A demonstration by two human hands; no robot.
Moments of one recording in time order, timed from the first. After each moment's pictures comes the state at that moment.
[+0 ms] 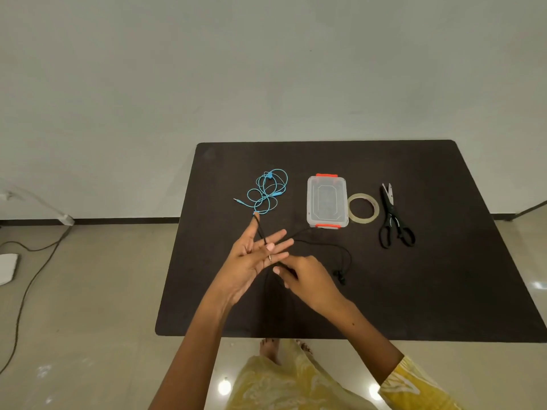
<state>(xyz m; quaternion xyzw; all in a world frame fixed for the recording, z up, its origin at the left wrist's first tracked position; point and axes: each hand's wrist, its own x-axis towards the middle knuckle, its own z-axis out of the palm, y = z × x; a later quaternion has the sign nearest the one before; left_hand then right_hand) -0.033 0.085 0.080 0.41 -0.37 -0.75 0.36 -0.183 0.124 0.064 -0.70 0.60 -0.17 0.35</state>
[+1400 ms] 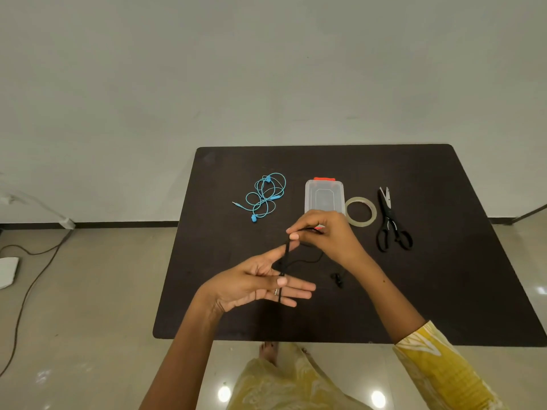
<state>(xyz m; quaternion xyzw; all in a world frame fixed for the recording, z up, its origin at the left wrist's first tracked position) -0.026 0.089 0.094 0.21 -0.47 -0.85 0.09 -0.236 0.074 0.108 -0.64 0.53 -0.35 0.43</state>
